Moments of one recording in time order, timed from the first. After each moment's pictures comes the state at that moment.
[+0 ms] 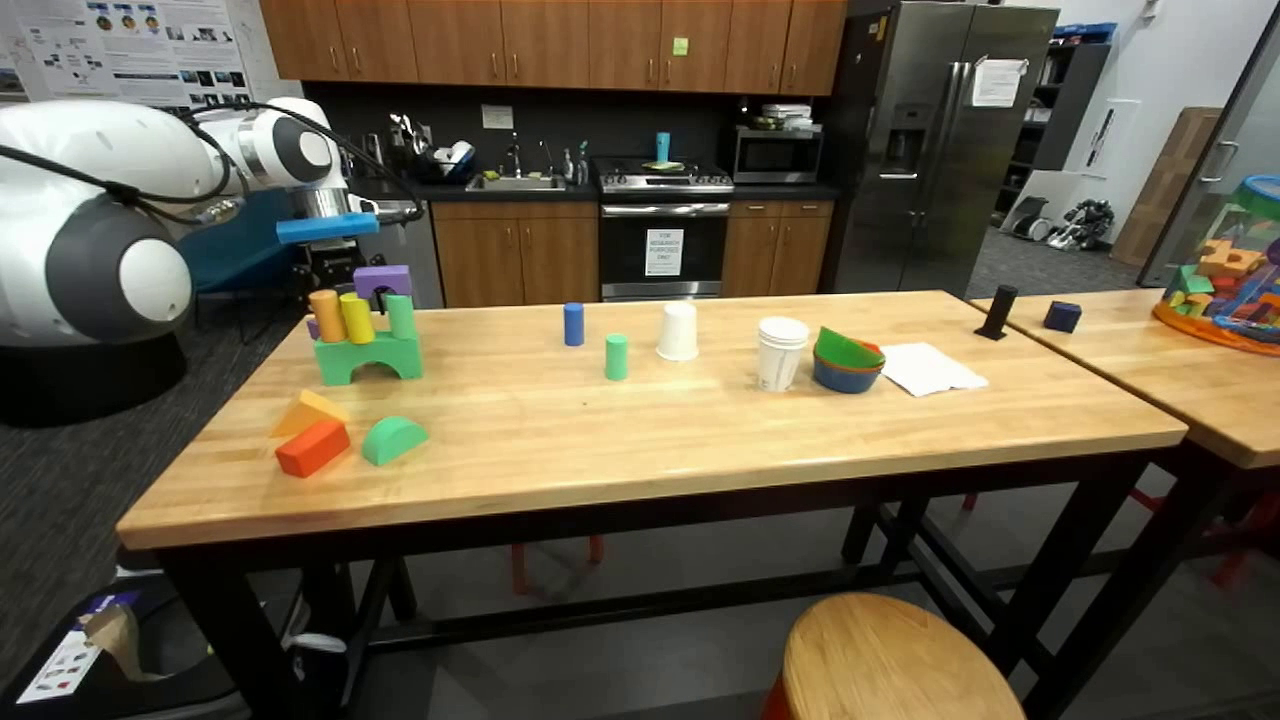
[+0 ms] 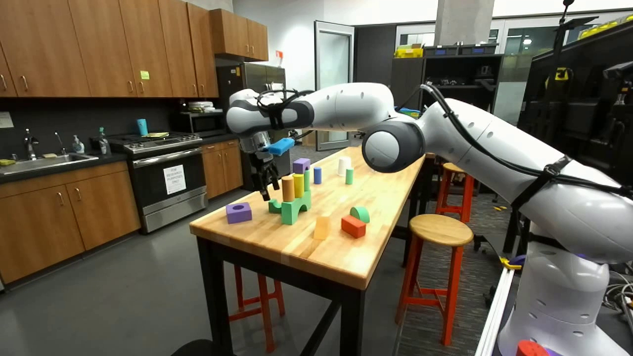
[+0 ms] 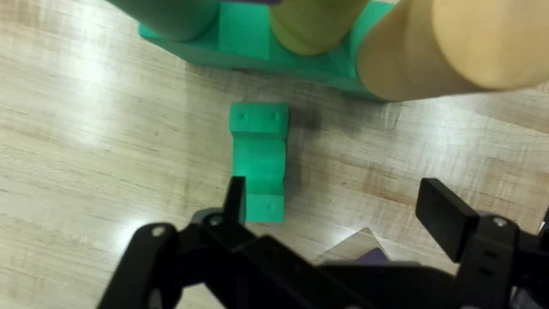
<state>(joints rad) 0.13 1.06 -0.01 -0.56 -0.13 1.46 -0.38</state>
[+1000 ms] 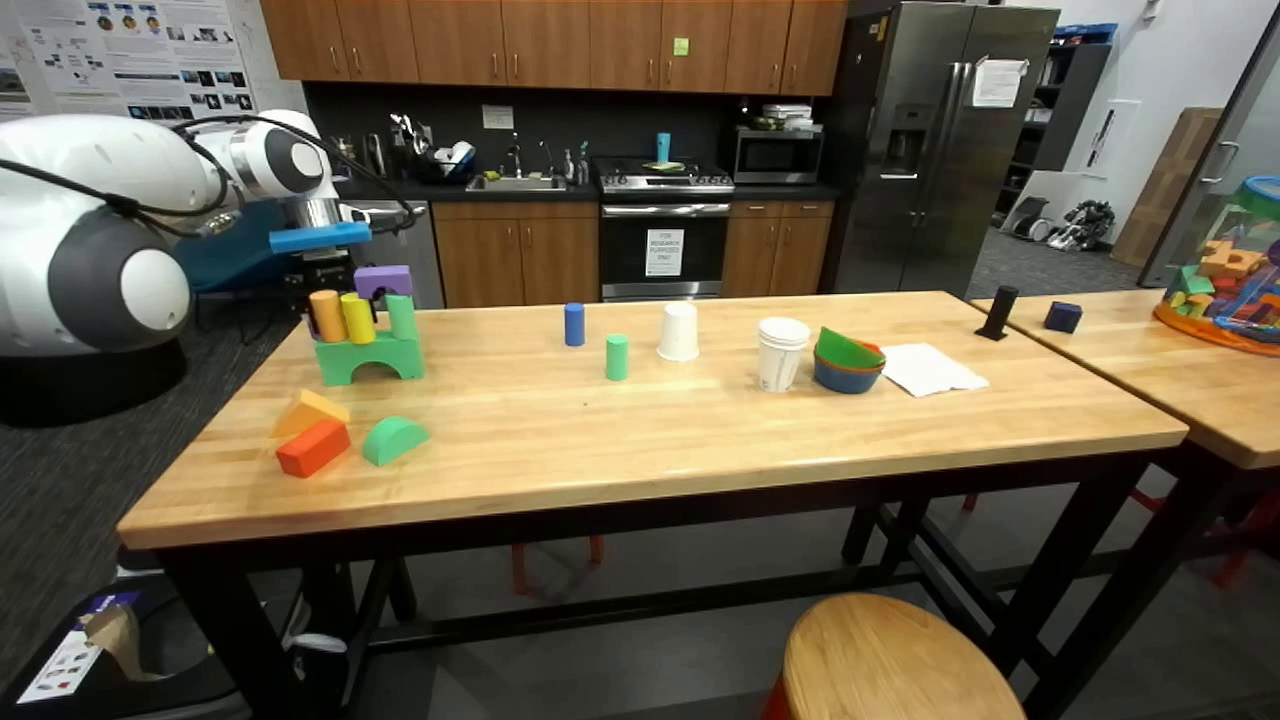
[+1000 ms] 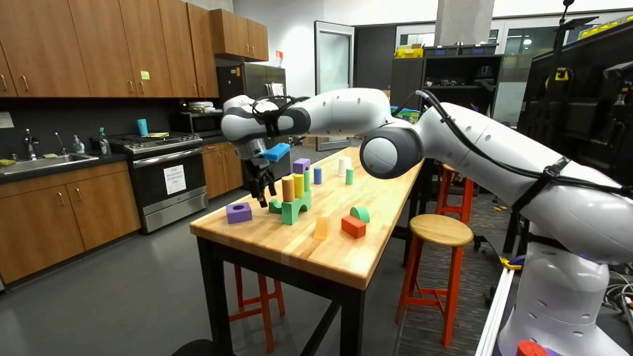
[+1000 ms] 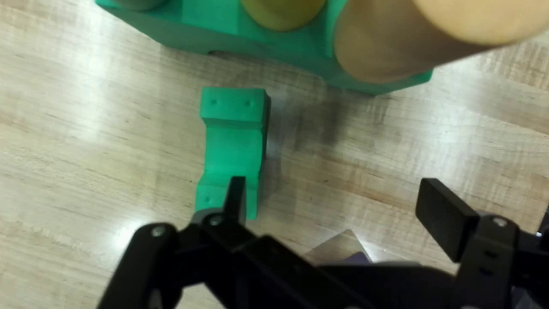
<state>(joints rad) 0.15 1.10 -0.01 -0.55 -0.14 1.46 -0.39</state>
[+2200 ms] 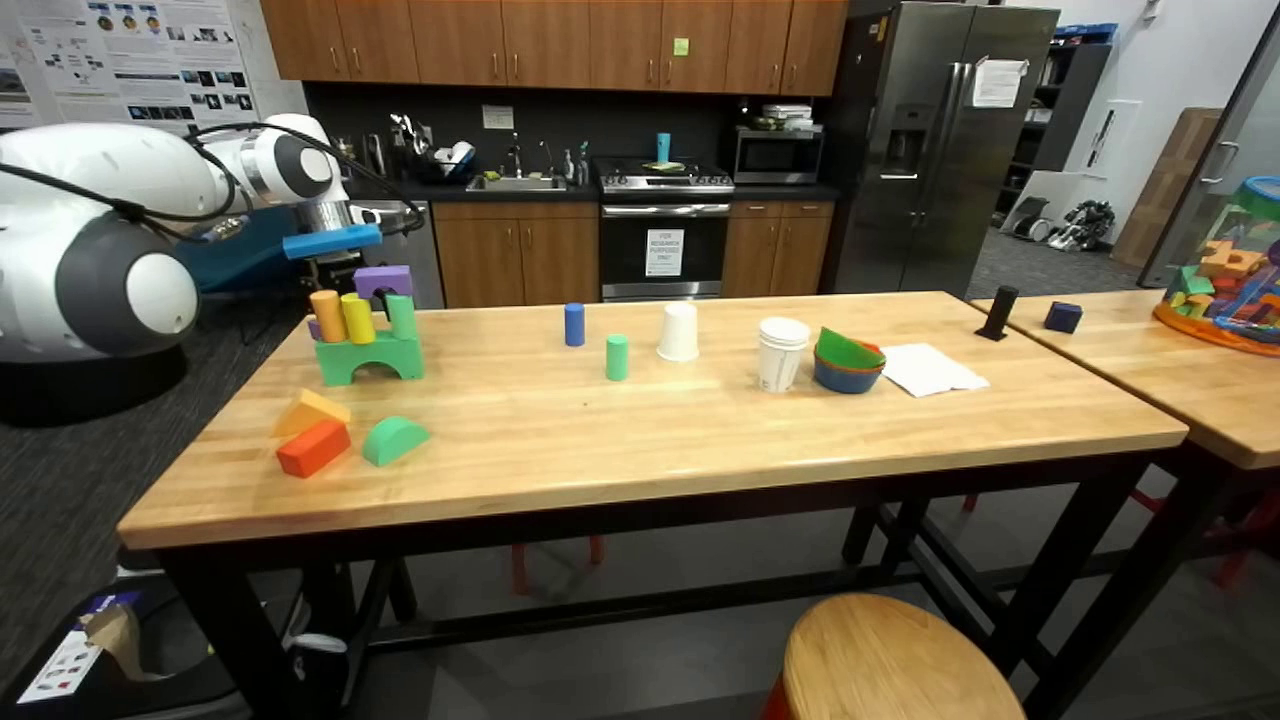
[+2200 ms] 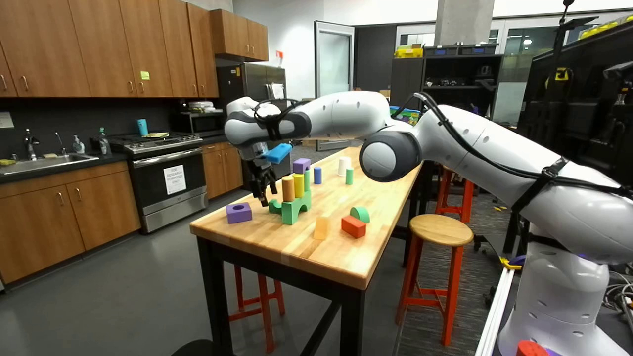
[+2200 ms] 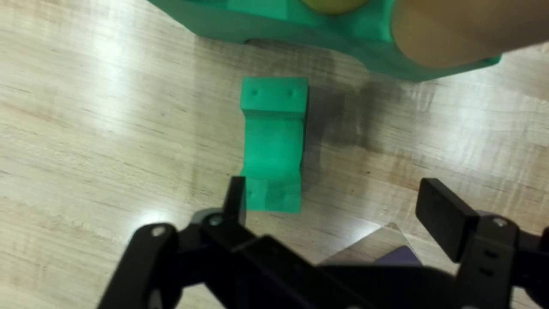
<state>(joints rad) 0.15 1.12 -0.05 -0.53 -0.14 1.51 -0.38</state>
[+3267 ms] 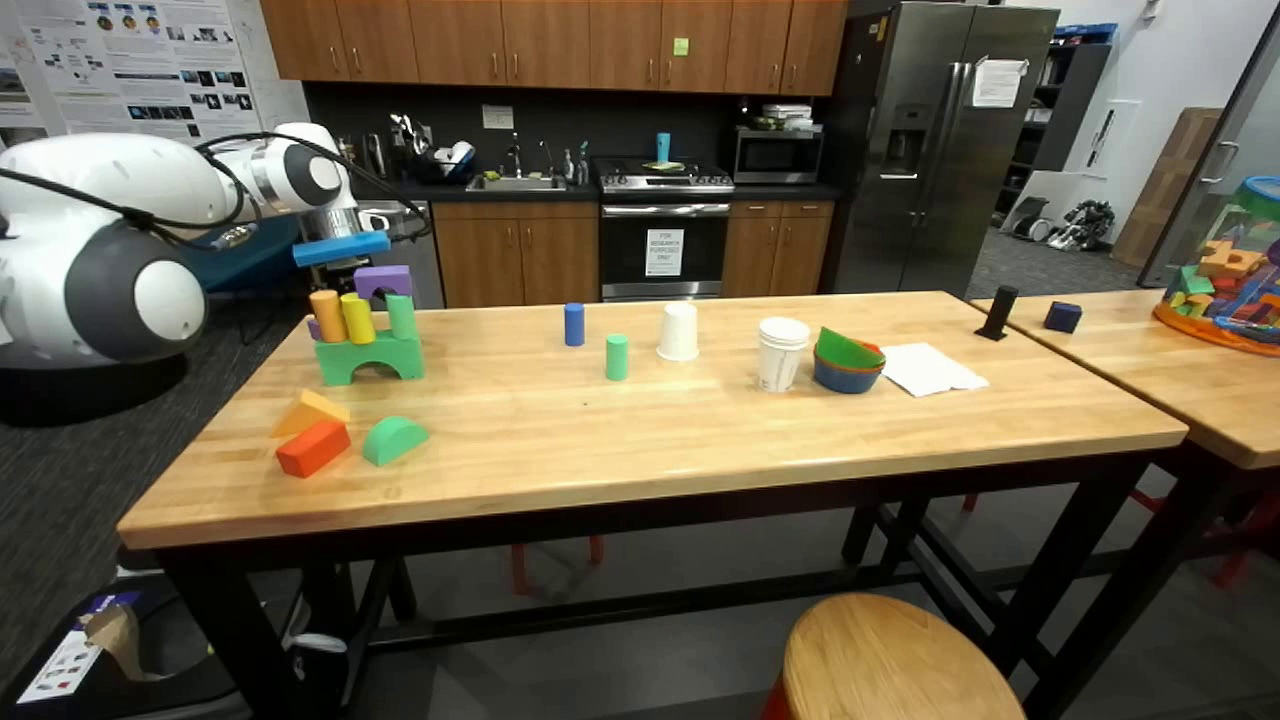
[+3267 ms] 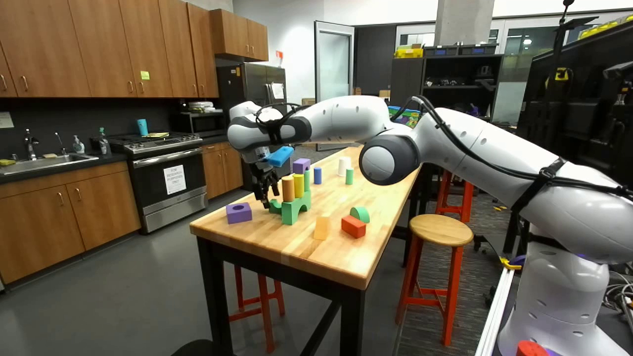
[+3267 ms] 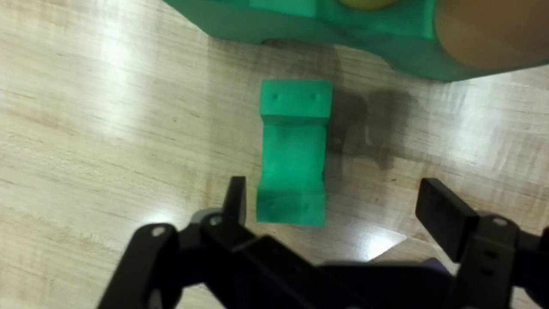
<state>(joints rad) 0.14 1.14 -0.06 -0.52 -0.14 1.53 -0.38</state>
